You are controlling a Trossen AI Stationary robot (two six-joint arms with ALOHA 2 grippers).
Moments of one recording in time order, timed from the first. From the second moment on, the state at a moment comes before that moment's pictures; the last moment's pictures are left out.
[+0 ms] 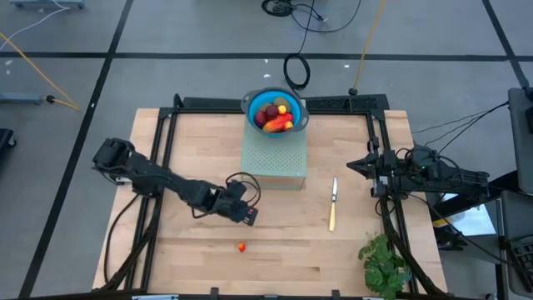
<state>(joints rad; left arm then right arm) -0.33 1.61 0.99 -0.38 -0.28 -1.32 -0.08 0.10 0.35 -0.20 -0.06 -0.02</state>
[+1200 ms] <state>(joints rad) -0.31 1.68 0.99 -0.33 -0.29 -1.39 -0.08 0.10 0.35 -0.22 -0.05 -0.04</state>
